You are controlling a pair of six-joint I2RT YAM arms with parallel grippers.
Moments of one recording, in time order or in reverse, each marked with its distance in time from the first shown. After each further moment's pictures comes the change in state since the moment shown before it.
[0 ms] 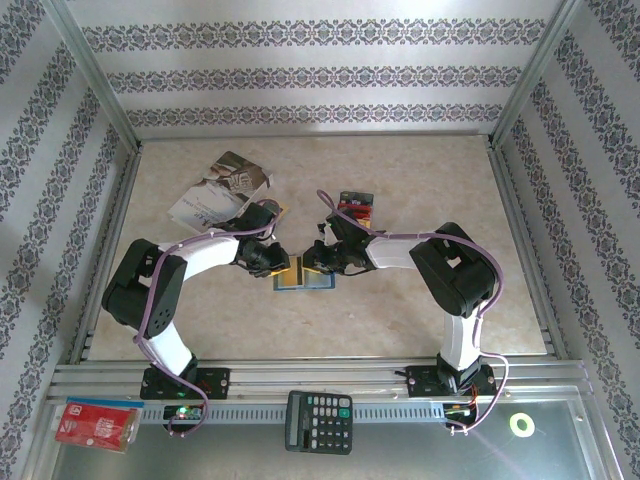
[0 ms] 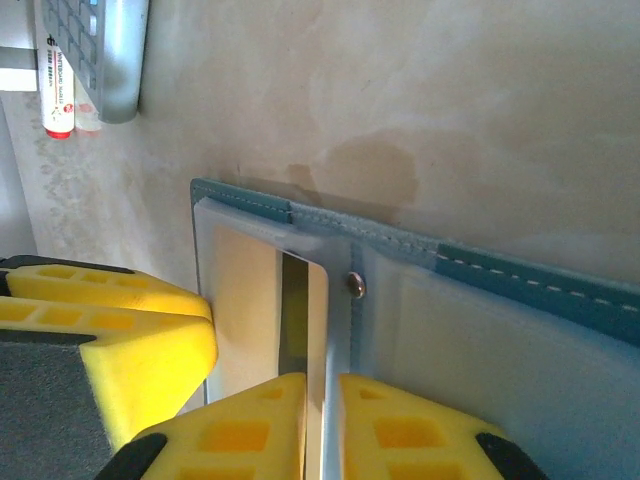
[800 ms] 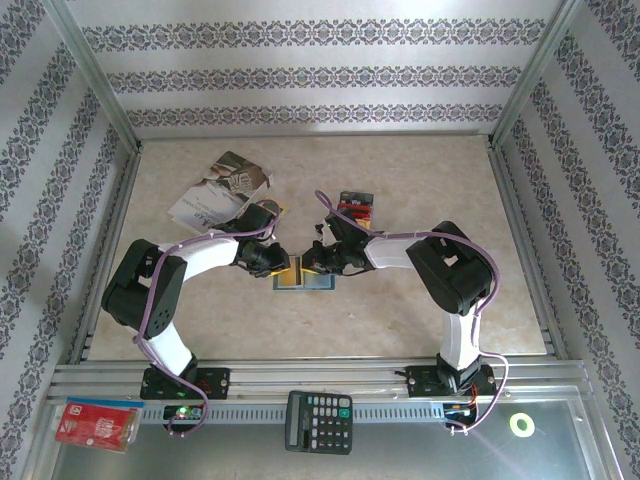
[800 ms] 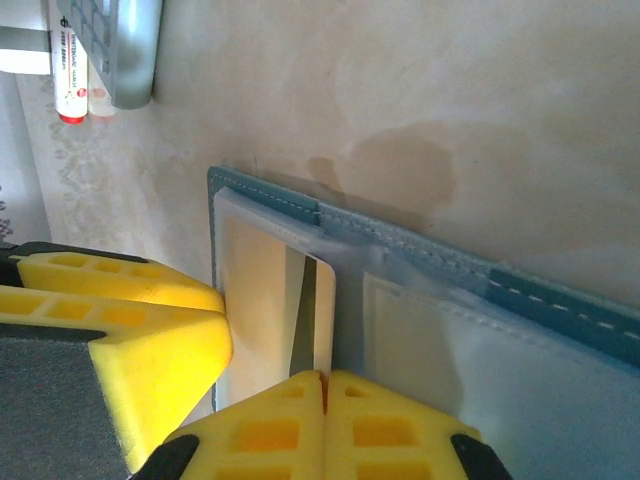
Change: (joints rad) left arm 0.000 -0.005 -0.016 0.029 -0.004 0.000; right arm 0.001 0.022 0.003 0.033 -0.037 -0.008
